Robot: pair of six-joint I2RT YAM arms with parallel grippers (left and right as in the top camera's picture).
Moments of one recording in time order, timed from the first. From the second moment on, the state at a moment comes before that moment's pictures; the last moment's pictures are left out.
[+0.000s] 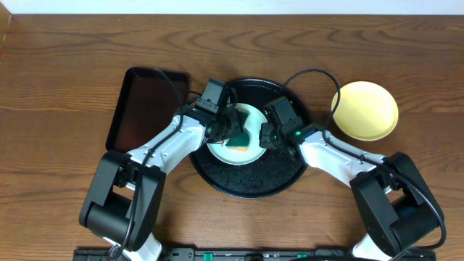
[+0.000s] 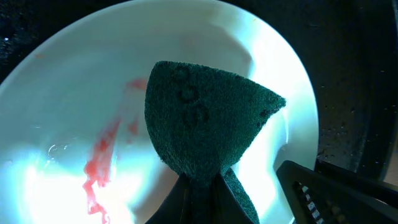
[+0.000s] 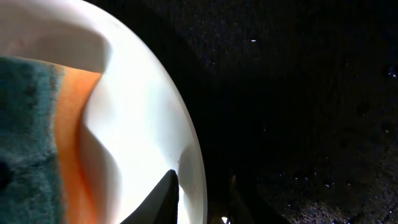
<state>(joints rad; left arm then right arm) -0.44 1.79 1.05 -0.39 0.25 -0.68 0.55 1.80 0.93 -0.22 0.00 0.63</state>
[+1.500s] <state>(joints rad) -0.44 1.67 1.06 -0.44 -0.08 -0.52 0.55 1.80 0.94 -0.23 -0.01 0.63</state>
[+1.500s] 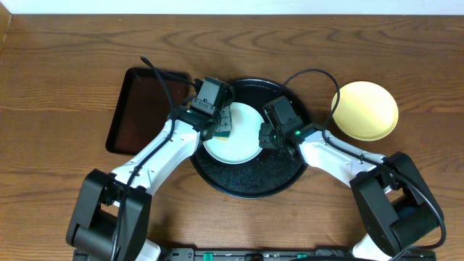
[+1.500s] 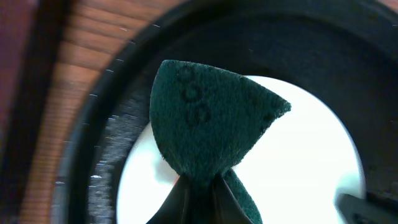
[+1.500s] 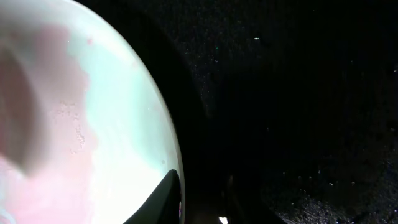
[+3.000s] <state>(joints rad) -0.48 1.66 1.06 -0.39 -0.01 -0.53 0.55 1.81 0.95 -0.22 -0.02 0.64</state>
